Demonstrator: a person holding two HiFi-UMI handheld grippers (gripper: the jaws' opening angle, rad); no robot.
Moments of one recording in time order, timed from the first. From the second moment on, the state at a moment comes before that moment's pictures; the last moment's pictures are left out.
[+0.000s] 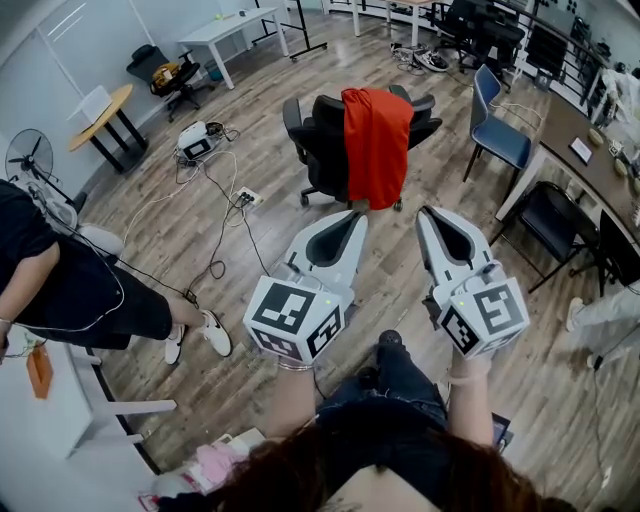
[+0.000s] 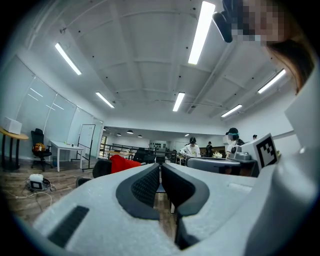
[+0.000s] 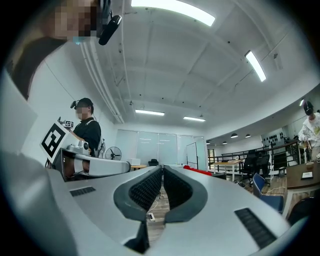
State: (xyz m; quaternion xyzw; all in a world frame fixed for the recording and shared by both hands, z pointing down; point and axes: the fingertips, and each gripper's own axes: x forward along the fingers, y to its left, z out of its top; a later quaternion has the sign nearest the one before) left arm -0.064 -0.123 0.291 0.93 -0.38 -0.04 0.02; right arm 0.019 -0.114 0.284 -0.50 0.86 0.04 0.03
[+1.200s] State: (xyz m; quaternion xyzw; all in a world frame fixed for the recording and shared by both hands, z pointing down) left arm -0.033 -0.284 0.303 0.92 -0.40 -0.03 0.04; right arm 0.064 -0.280 0.302 -0.48 0.88 0.02 0.04
